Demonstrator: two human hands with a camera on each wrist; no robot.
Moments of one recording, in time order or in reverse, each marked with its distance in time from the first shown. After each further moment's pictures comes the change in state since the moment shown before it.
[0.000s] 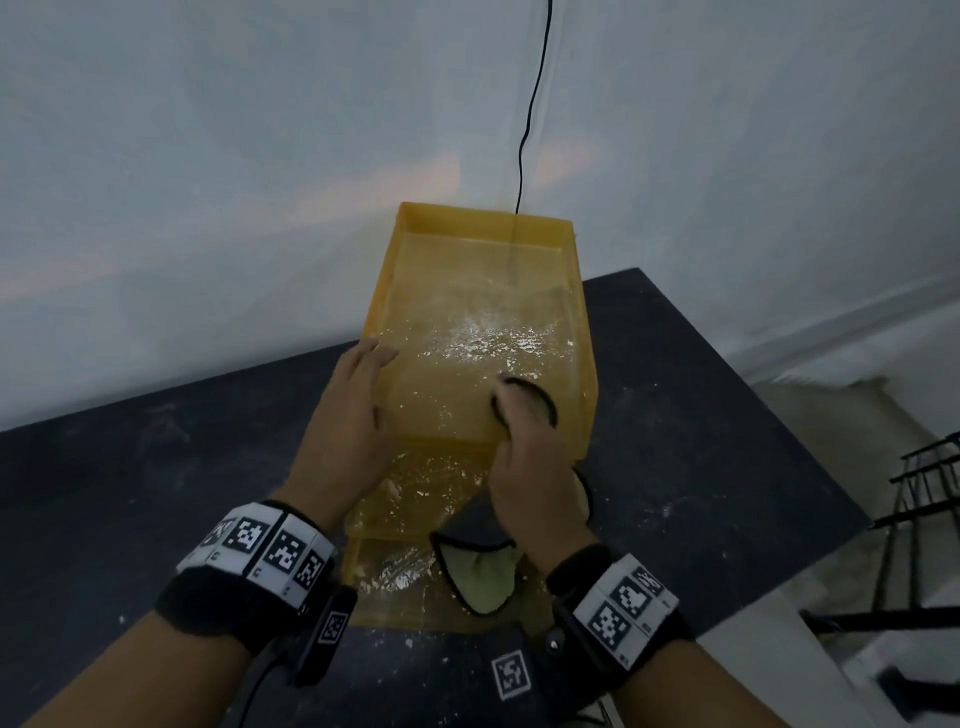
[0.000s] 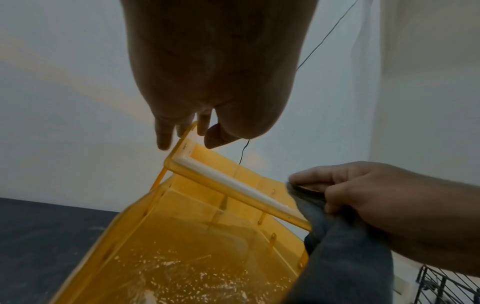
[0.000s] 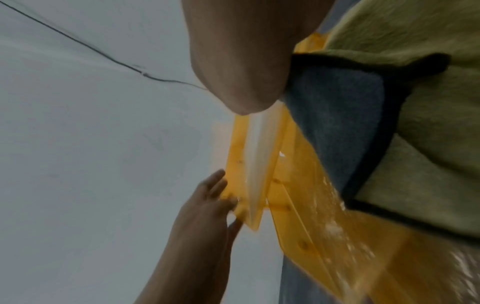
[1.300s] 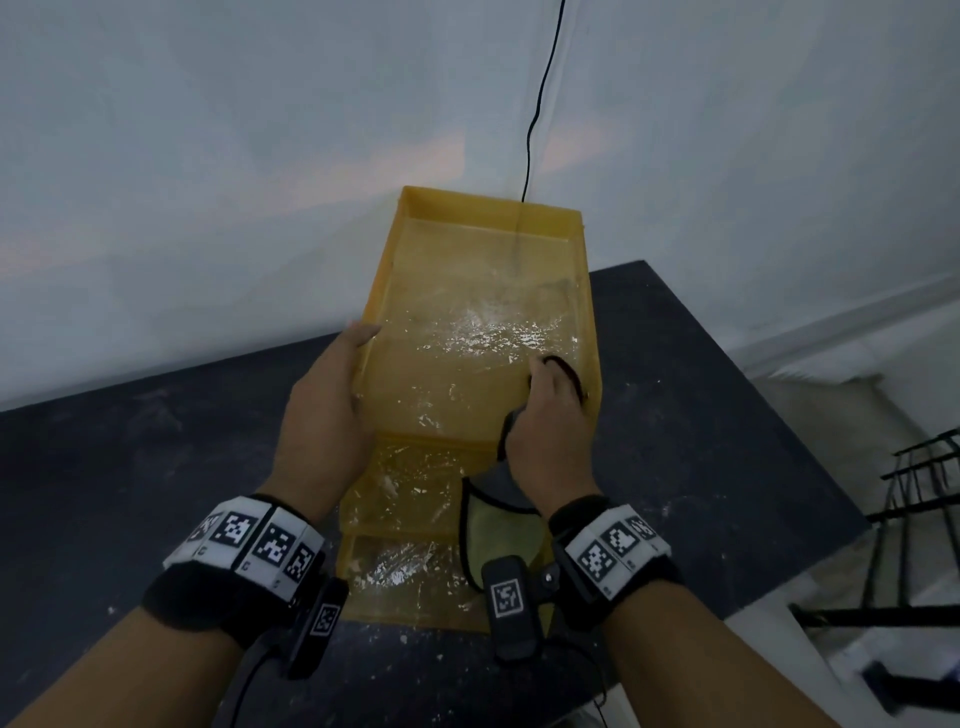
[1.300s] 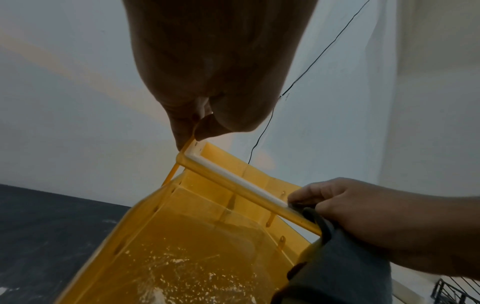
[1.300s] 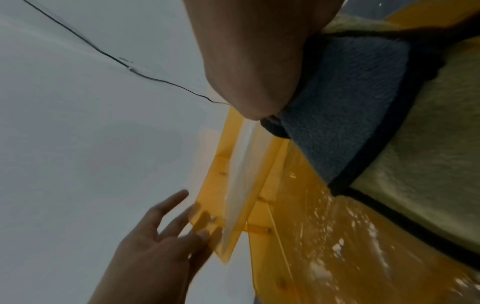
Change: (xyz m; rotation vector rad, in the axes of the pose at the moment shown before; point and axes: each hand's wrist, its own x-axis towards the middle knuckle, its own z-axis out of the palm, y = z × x) left_hand 0.002 0.010 -0.013 -0.084 0.083 -0.076; right_hand 0.039 0.017 0.002 -0.247 0.016 0.169
